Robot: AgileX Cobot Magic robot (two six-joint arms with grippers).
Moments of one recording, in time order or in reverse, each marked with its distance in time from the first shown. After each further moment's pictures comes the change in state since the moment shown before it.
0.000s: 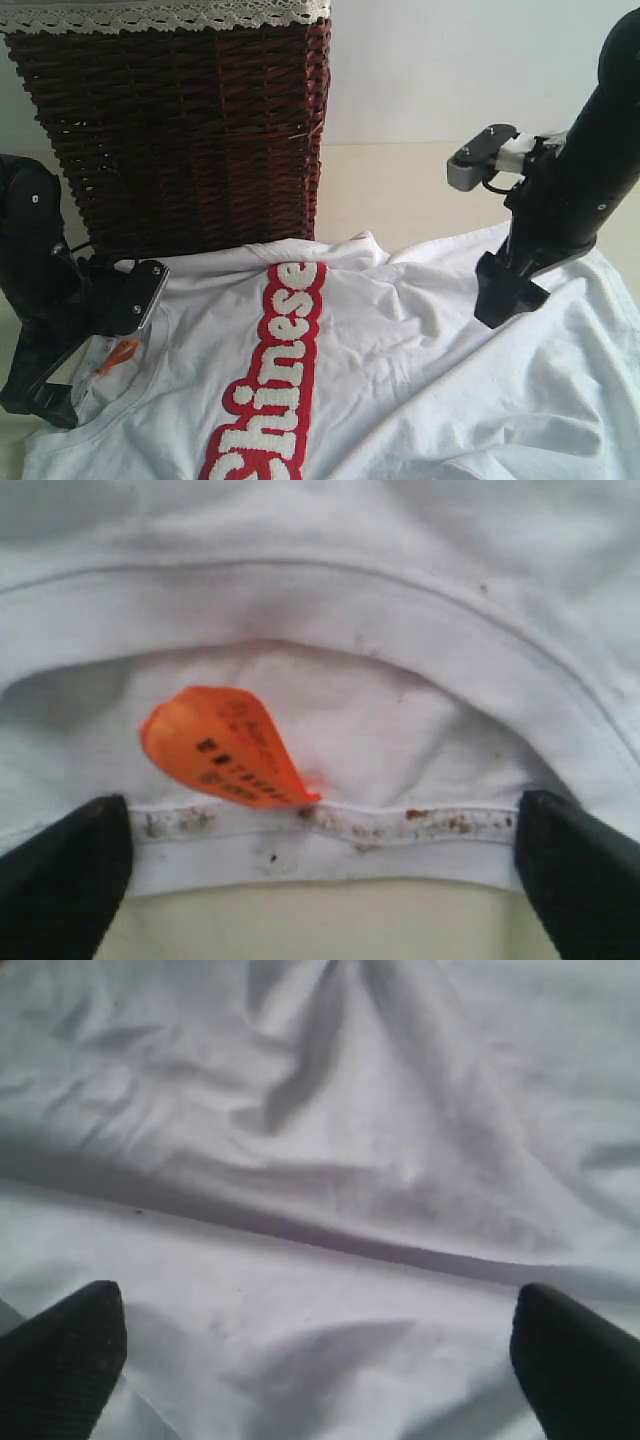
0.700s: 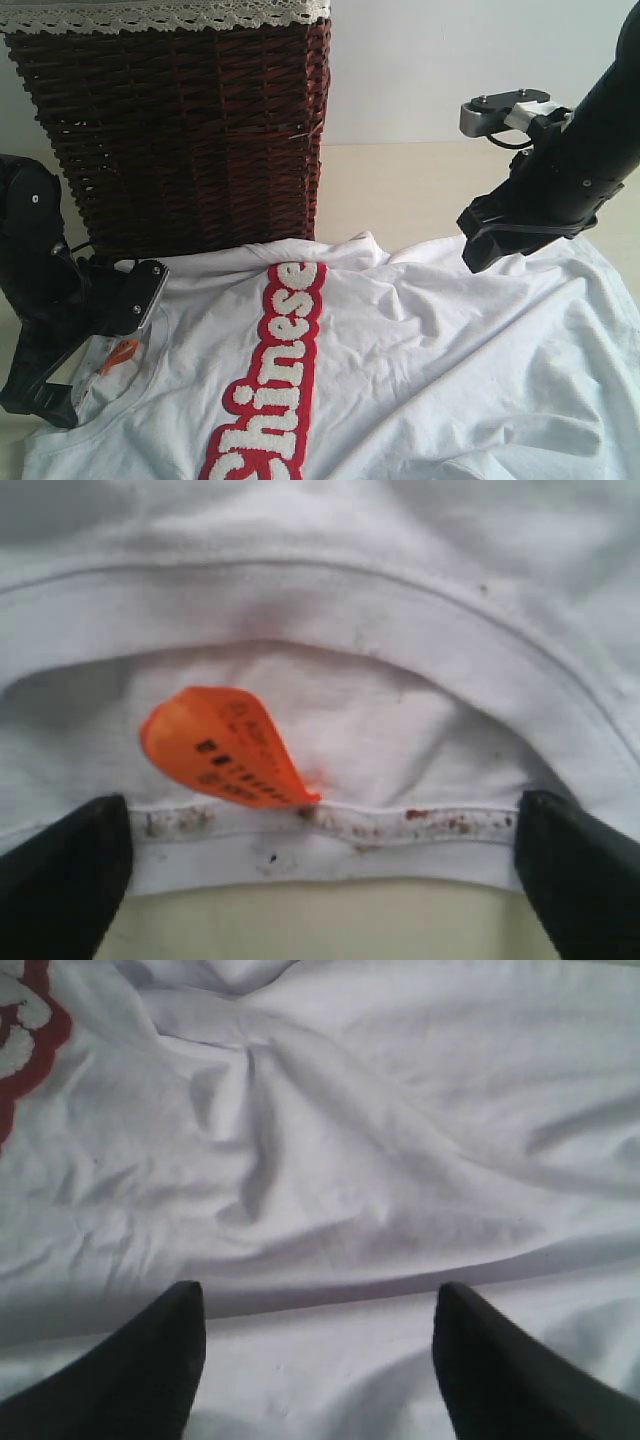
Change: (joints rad) left arm 0.000 0.000 0.000 0.000 0.000 0.000; right arm 0.000 -0.049 0.000 0.051 -0.082 0.348
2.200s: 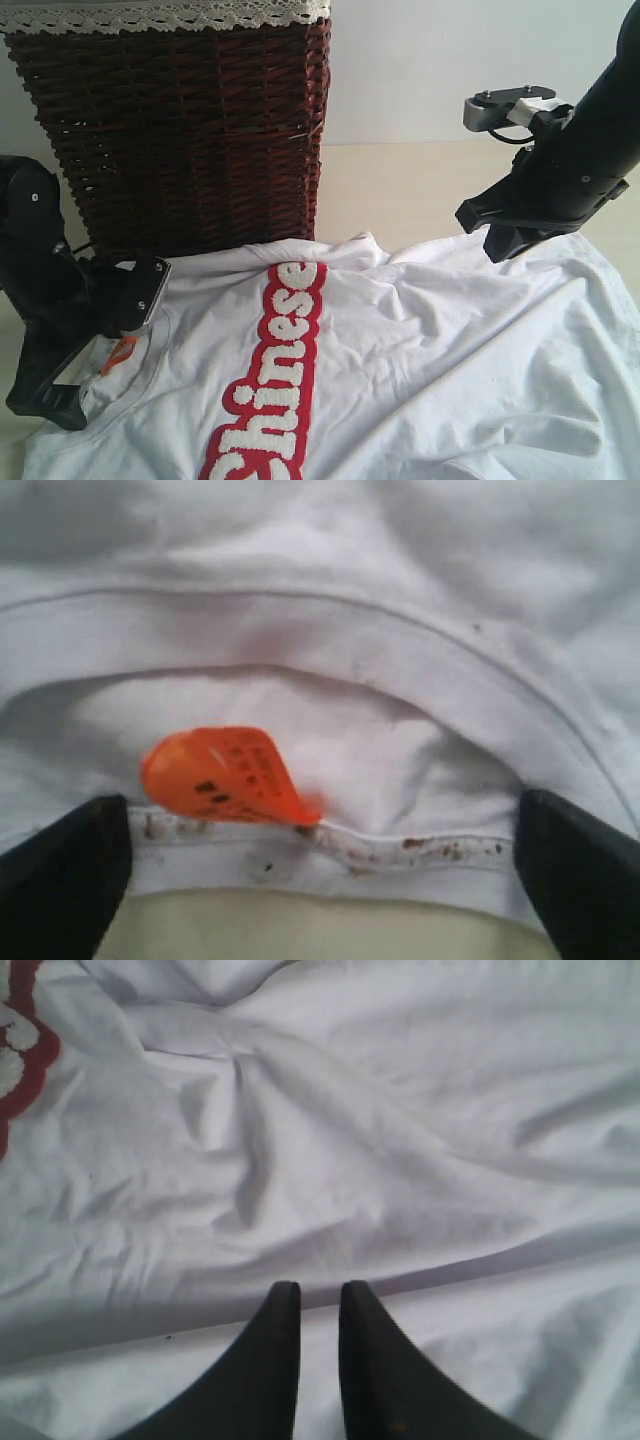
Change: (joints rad) left arm 0.000 0.000 0.002 -0.056 -0.002 0.000; right arm 0.000 0.000 -0.008 -0.014 0.002 0.065
